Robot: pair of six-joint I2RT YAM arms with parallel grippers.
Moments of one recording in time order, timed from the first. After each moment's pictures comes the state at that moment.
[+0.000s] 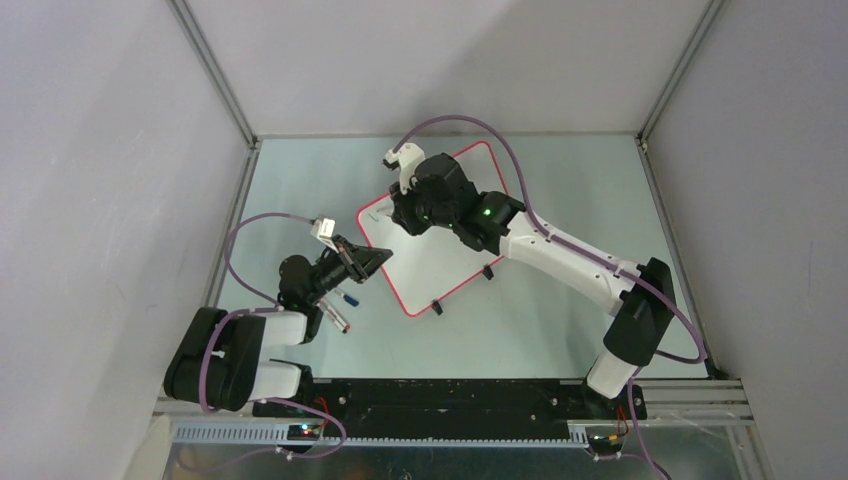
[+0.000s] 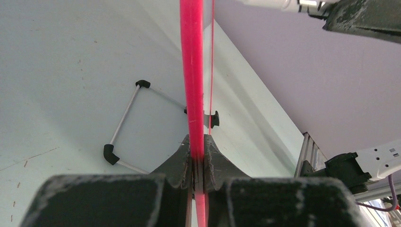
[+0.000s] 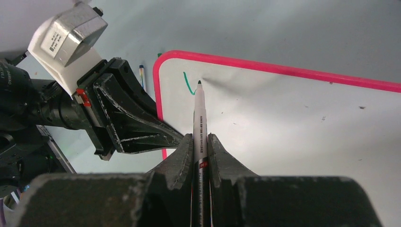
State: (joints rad) left arm -0.18 1.31 0.18 1.17 0.65 -0.70; right arm 0.92 1.69 1.61 -0.40 0.02 0.12
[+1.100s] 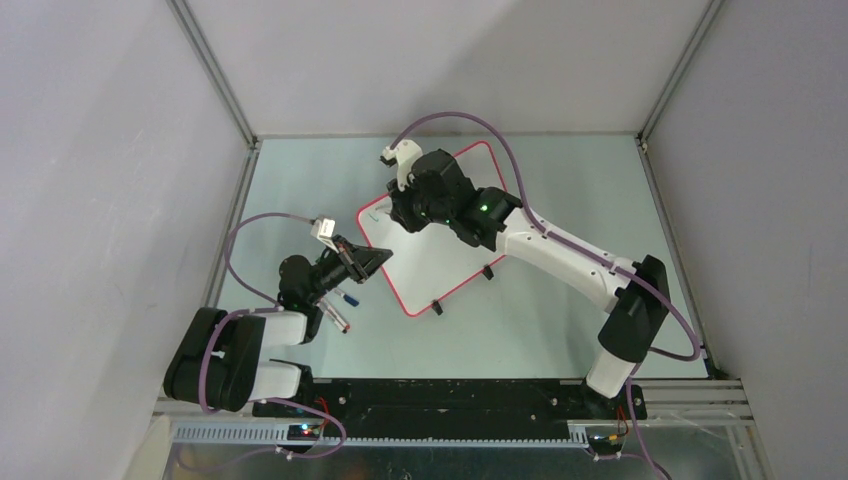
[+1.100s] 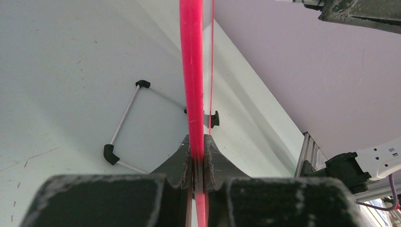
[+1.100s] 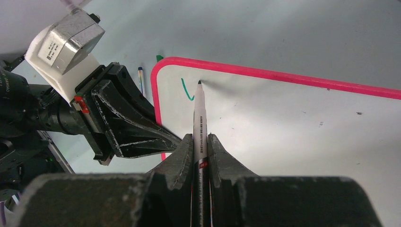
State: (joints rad) left arm -0.18 1.31 0.18 1.16 0.65 -0.70; right arm 0.91 1.72 1.67 -0.44 0.02 0.12
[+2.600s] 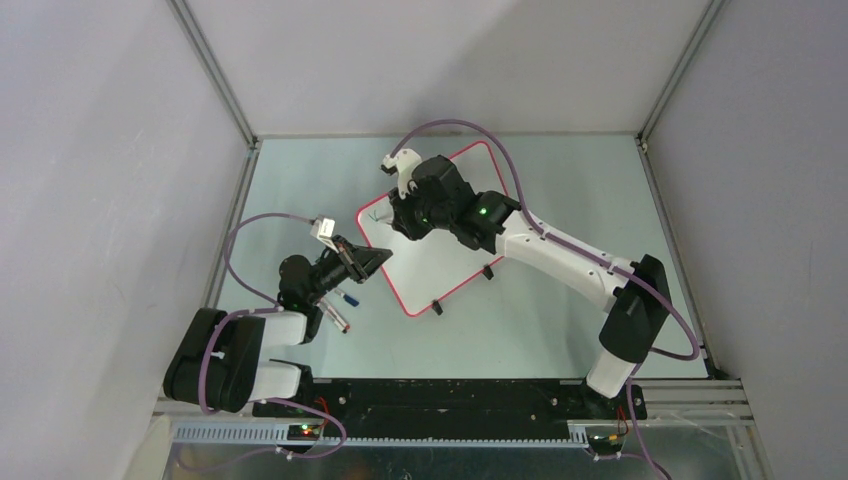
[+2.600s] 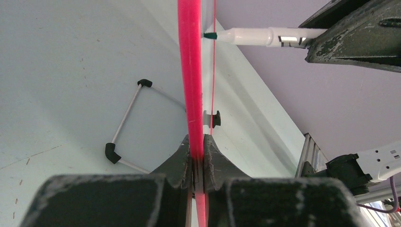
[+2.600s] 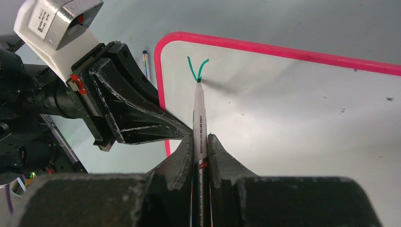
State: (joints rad) left arm -0.18 1.31 0.18 1.15 0.64 -0.70; right arm 0.91 1.72 1.62 -0.44 -0.03 0.12
